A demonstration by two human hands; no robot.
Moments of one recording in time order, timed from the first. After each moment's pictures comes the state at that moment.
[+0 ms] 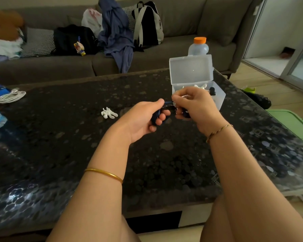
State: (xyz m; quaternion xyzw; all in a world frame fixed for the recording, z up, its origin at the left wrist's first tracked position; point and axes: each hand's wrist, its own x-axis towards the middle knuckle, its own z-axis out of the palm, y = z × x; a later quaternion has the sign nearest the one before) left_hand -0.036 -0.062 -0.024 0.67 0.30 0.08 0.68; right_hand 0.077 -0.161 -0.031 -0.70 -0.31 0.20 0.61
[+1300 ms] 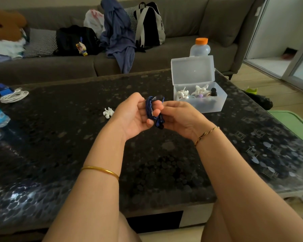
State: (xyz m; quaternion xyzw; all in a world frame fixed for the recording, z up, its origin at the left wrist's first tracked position) left_hand -0.048 -0.049 -0.018 0.51 0.30 0.15 0.79; right_hand 0.059 -0.137 -0.045 -0.58 -0.26 0.43 0.64
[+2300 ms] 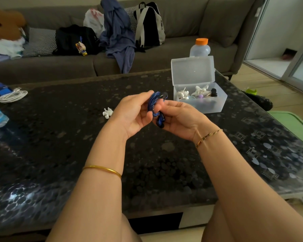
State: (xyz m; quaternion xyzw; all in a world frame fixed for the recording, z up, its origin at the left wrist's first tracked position) left_hand -0.048 -0.054 -0.009 0.54 0.30 0.19 0.76; right_hand 0.058 -0.140 -0.045 -0.46 -0.25 0.50 0.69
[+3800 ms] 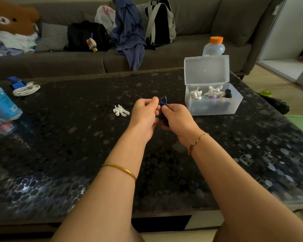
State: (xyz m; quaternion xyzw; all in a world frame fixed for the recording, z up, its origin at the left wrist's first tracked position) left_hand -0.030 -0.041 -0.044 0.54 0.38 0.30 0.69; right_hand 0.034 -0.102 -0.057 -0.72 -0.27 0.29 0.57
